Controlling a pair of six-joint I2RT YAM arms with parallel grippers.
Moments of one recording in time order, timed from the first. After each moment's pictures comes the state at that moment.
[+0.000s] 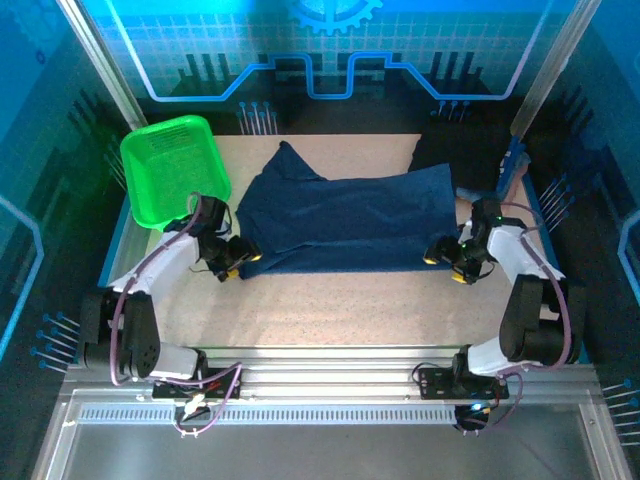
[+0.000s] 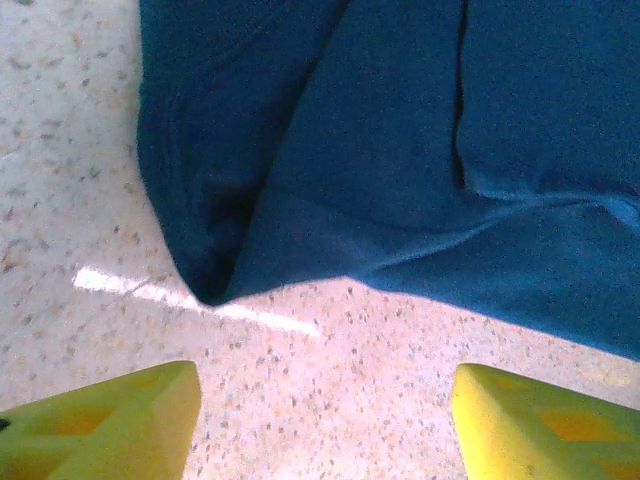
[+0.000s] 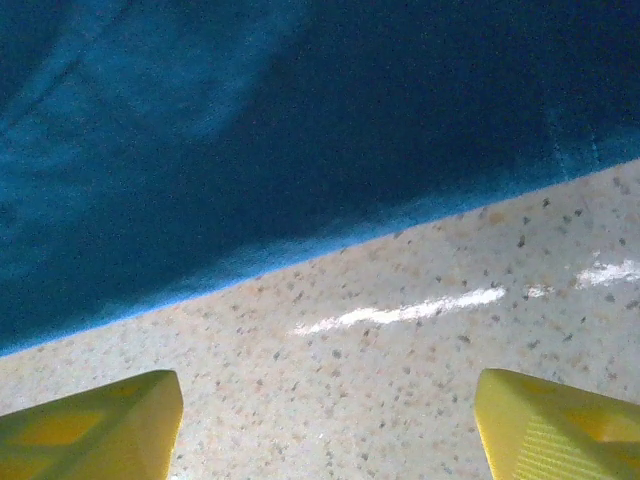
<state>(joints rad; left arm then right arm) -0.09 1.42 0.89 -0.75 0.31 -0.71 -0.14 1.48 0.92 -0.87 -0.31 0.36</state>
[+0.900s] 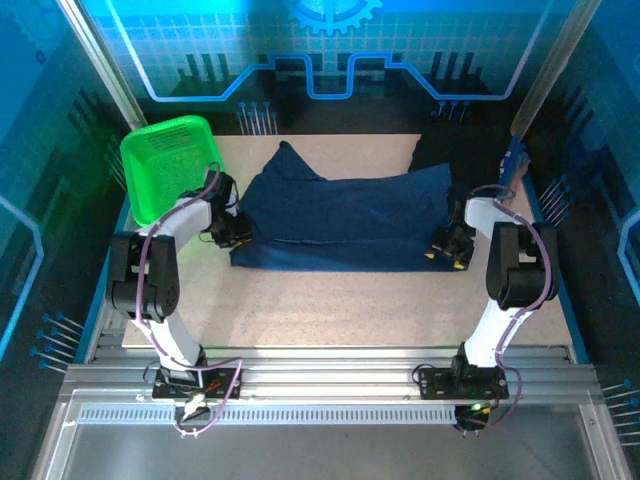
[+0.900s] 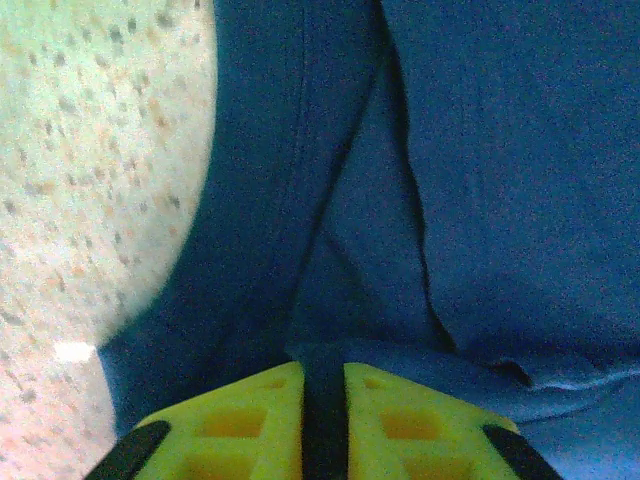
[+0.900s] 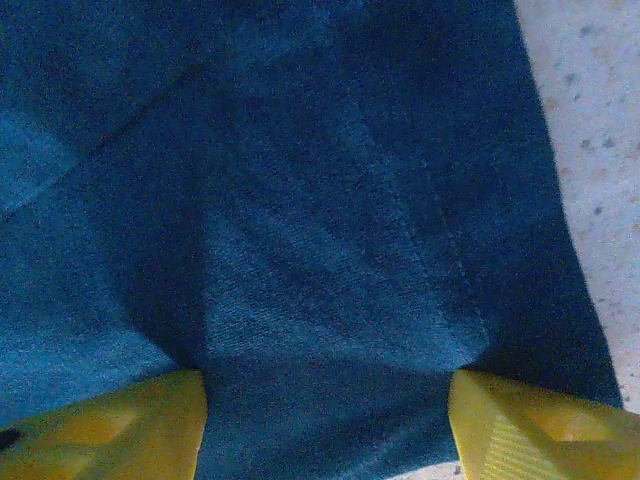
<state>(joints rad) -0.05 1.77 1.18 -0.70 0.20 -0.44 -0.05 1.84 1.17 -0.88 0.00 0.42</state>
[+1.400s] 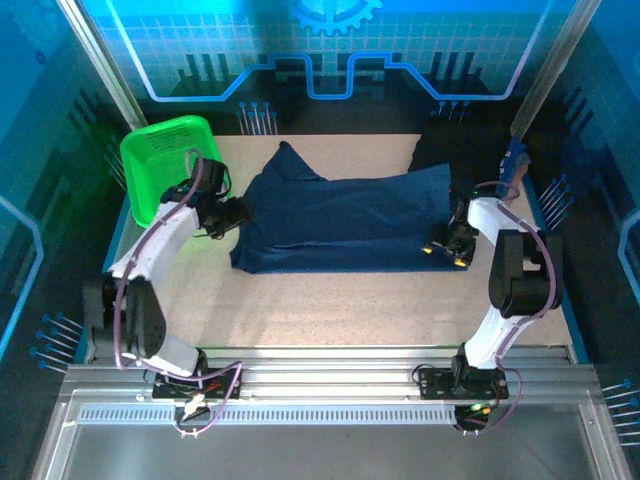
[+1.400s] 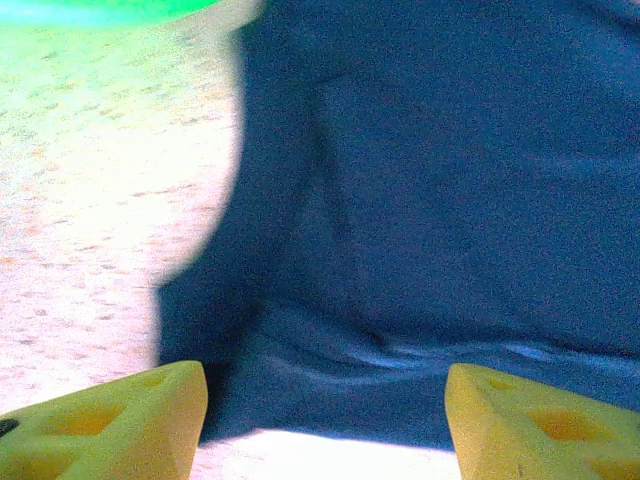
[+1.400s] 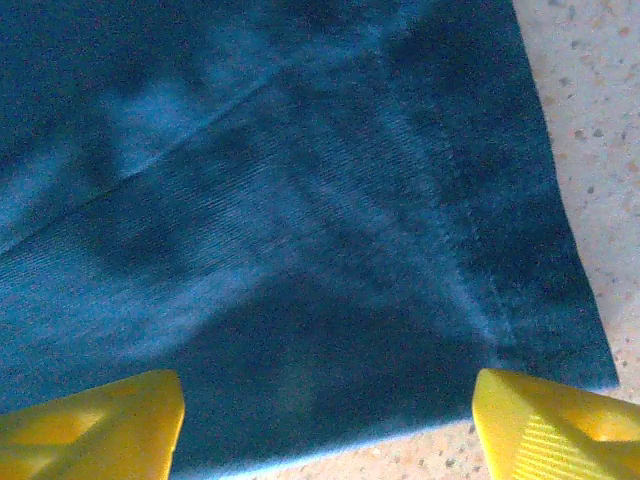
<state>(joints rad) -0.12 1.49 1.22 -0.78 0.13 -0.61 -0.05 1.74 1.15 -0.88 -0.06 0.42</state>
